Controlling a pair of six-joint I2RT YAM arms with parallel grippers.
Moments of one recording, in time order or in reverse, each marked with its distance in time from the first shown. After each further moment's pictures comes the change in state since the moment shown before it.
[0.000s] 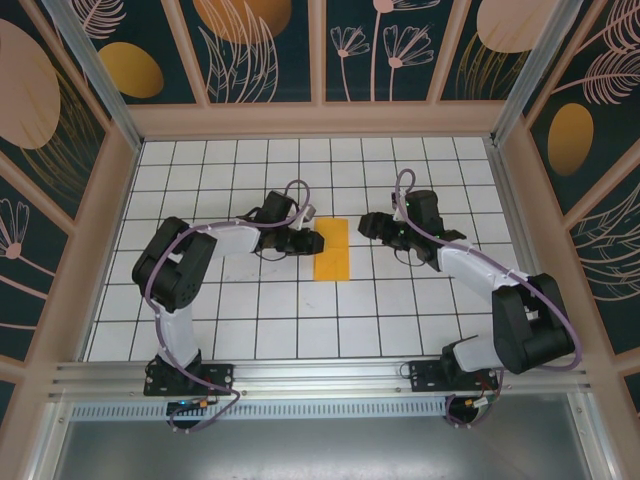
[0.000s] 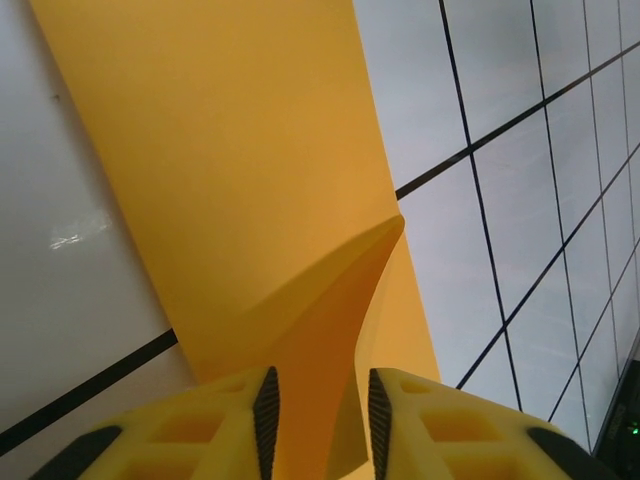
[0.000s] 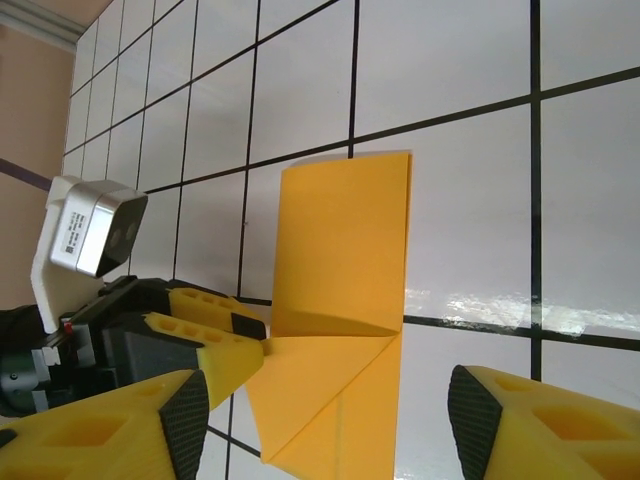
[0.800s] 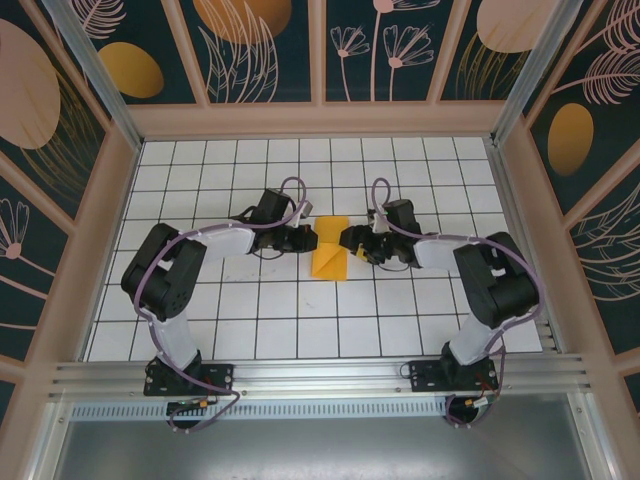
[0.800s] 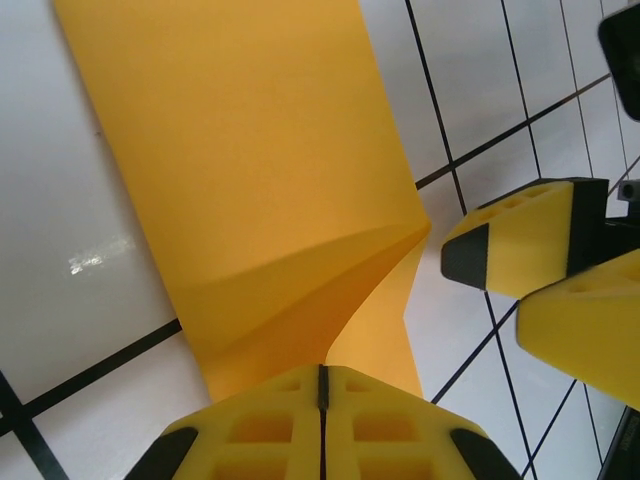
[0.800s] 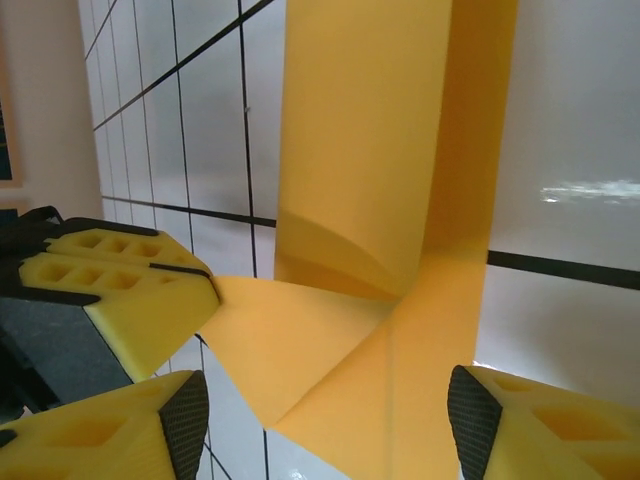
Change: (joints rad) left arm 0.000 -0.084 -0.028 -0.014 -0.058 0.017; right arm 0.065 0.312 0.001 0.225 -0.241 0.151
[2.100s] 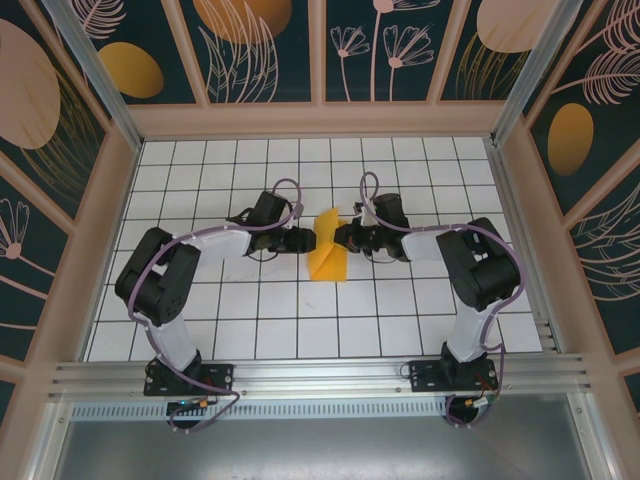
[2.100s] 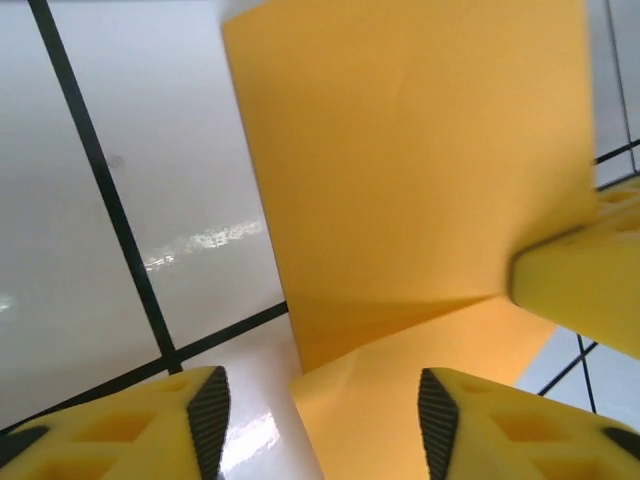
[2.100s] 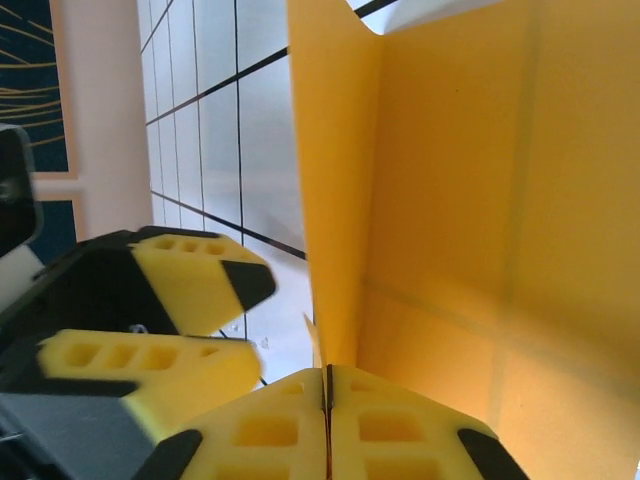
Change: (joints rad) left arm 0.007 -0.070 -0.038 -0.055 -0.175 0.004; right arm 0.033 0.129 0.085 0.137 -0.066 0.064
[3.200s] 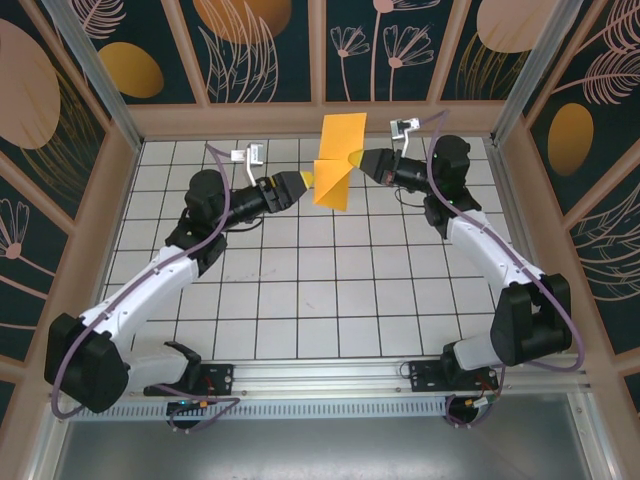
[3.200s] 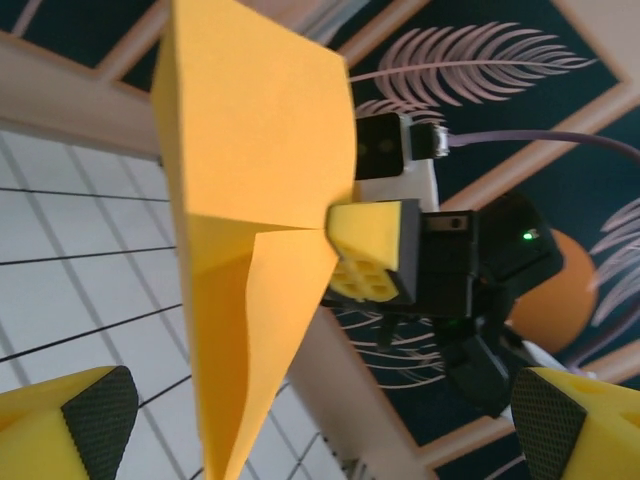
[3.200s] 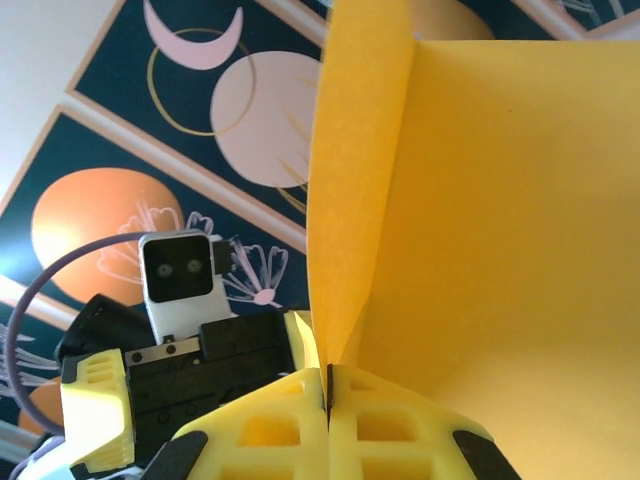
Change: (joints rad) left arm 0.030 -0.516 -0.042 0.493 0.230 -0.462; right arm -0.156 -0.406 0.261 0.103 -0.252 0.148
